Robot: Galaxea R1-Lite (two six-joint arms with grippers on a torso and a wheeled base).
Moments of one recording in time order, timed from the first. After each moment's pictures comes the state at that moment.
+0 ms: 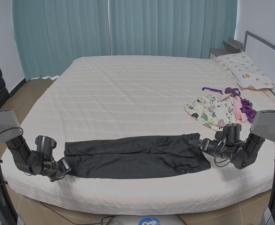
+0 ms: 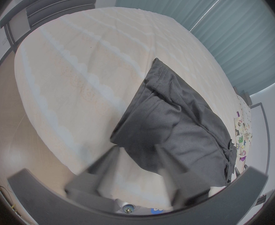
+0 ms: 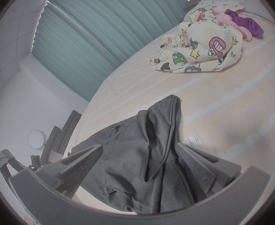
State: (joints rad) left arm -0.01 2.16 -0.59 -0.56 -0.05 -0.69; right arm 0.14 2.34 -0.77 -1.06 0.33 0.55
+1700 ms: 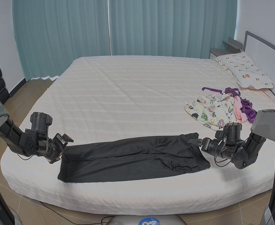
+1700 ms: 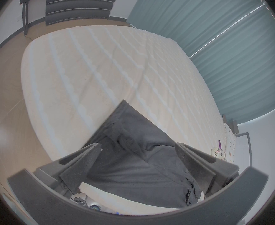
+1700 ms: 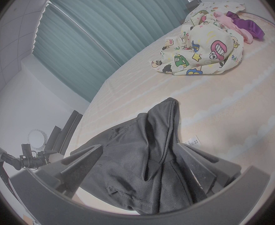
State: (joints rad) left arm -0.03 2.01 -0.80 -0.36 -0.05 -0.92; right arm 0.15 2.32 -0.76 -1.06 0.33 0.55
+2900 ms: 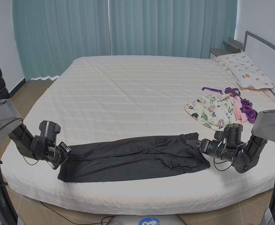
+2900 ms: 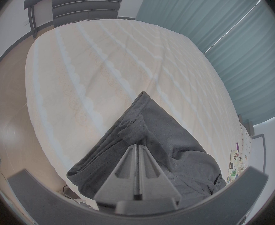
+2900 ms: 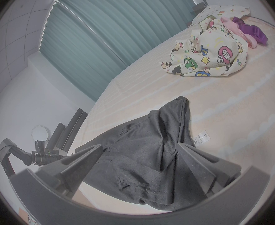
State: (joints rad) left arm -0.04 2.13 -0.83 -0.37 0.06 -0.93; right arm 0.19 2.28 -0.68 -1.15 0.33 0.54
